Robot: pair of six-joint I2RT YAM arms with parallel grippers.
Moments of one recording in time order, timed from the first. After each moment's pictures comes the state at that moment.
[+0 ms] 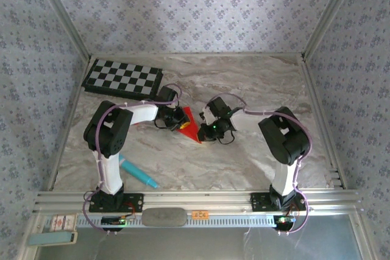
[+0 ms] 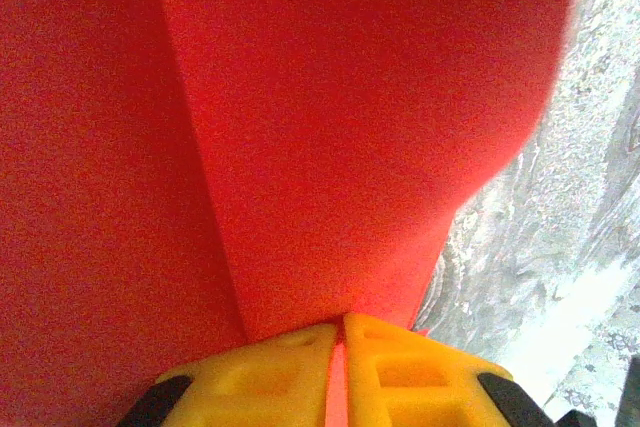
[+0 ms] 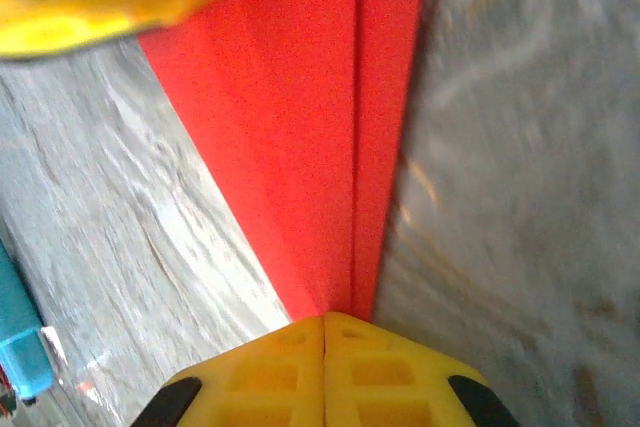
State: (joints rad) left arm -0.50 1.94 1.10 -0.27 0.47 -1.04; right arm 0.62 1.83 0.98 -0.31 -0.55 0.42
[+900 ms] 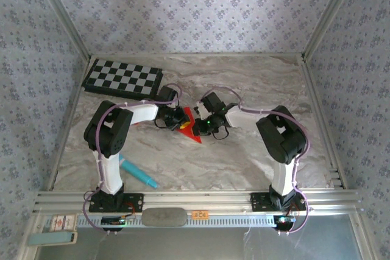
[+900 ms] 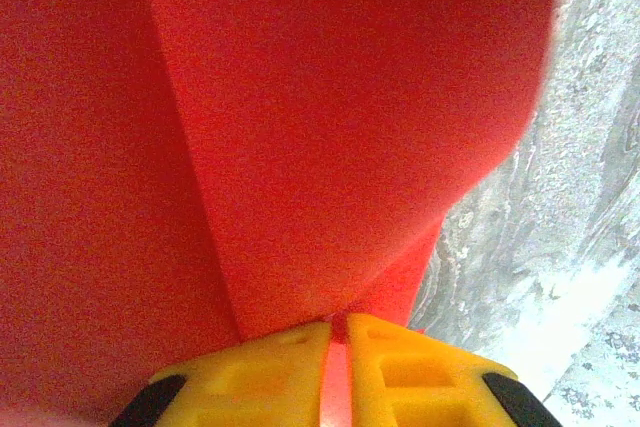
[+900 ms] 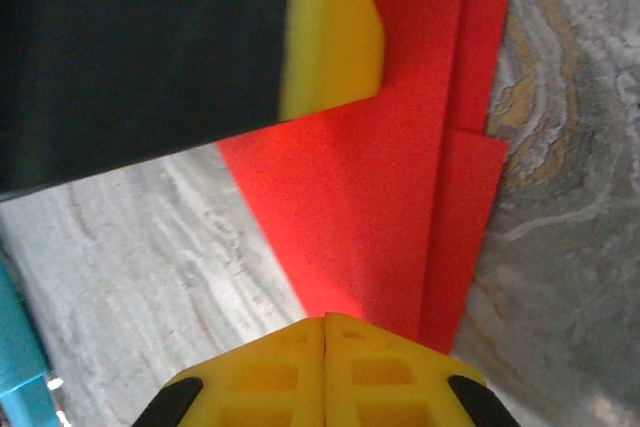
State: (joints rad) left arm -0.51 1.94 1.11 -0.27 0.48 -1.05; right arm 0.65 1.88 1.11 -0.32 -0.47 0.43
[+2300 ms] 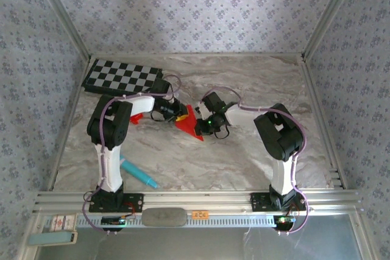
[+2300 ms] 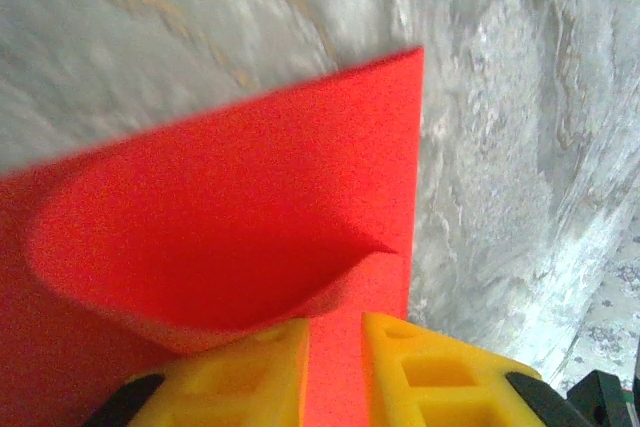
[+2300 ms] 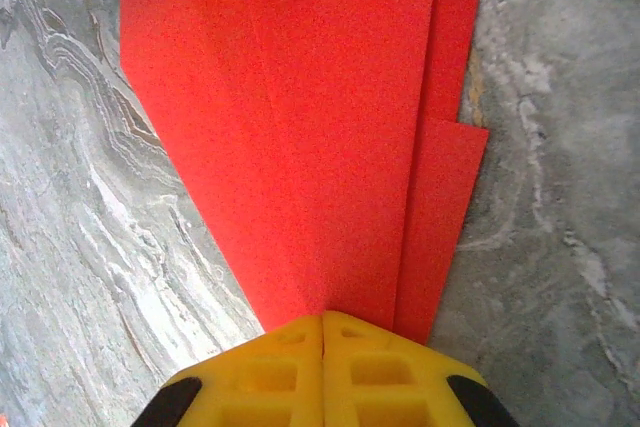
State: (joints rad) left arm -0.39 2.04 1.25 -0.31 0.61 -0.74; right arm 0.63 1.92 1.12 -0.36 -0.43 0.35
